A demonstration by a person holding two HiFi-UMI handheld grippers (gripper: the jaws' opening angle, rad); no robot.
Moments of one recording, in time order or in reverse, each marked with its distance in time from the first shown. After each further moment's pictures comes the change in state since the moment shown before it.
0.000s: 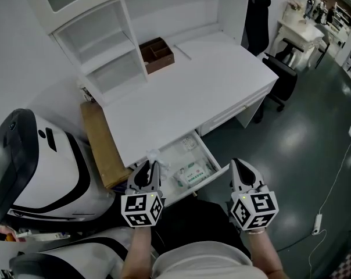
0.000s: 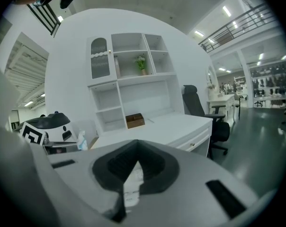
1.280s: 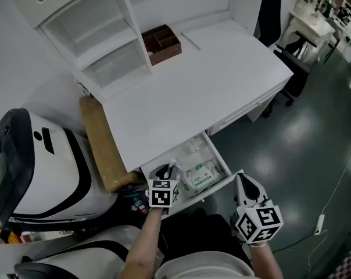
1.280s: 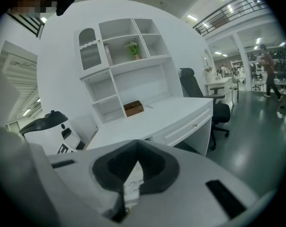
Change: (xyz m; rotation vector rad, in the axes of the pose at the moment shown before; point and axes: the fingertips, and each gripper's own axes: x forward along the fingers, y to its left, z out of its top) left arm 0.104 0.023 -0.161 0.075 0.483 -0.040; right arm 0.031 0.000 -0.054 0.113 0.144 0.005
